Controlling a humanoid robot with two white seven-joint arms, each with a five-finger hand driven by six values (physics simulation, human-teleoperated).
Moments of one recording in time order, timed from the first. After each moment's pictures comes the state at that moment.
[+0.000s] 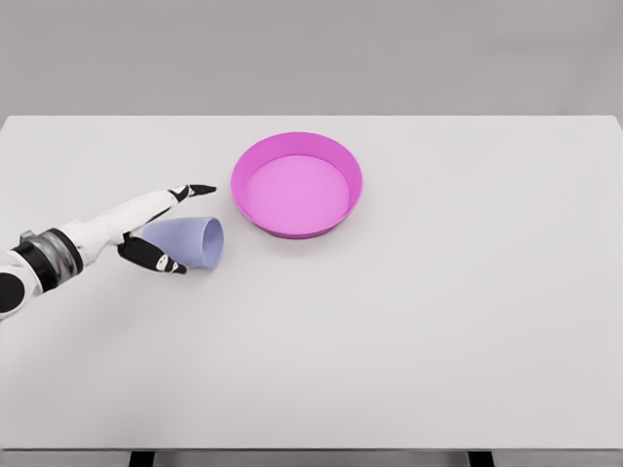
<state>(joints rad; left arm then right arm) -0.52 0.98 -0.88 -1.80 0.17 0.13 -0.10 0.04 0.00 -0.09 0.02 -0.12 -0.06 0.09</state>
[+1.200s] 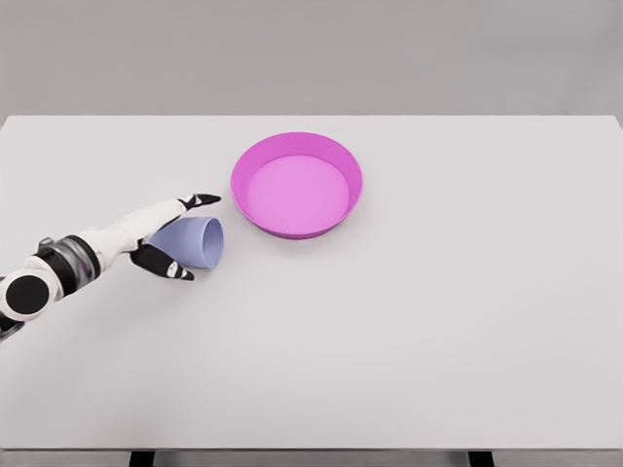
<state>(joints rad) -0.53 0.93 -0.91 -1.80 0.17 0.25 -0.09 0.04 0.00 -0.09 0.02 -0.12 -0.06 0.09</state>
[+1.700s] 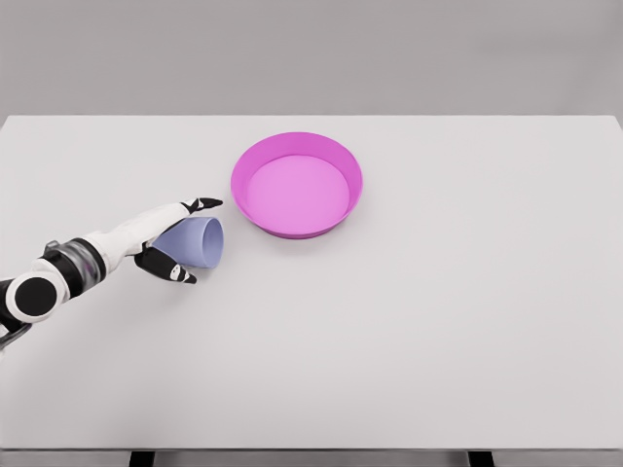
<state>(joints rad) -0.53 0.91 -0.92 -1.80 0.16 0.28 -0.09 0.04 0.00 -0.09 0.02 -0.12 -0.06 0.09</state>
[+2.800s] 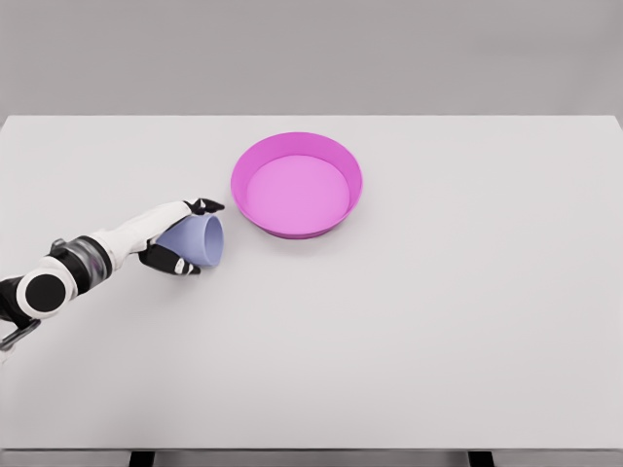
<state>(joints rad) -0.54 0.89 -0.93 -1.77 0.14 0.31 -0.09 0.04 0.00 -0.09 0.02 -0.12 -0.06 0.09</state>
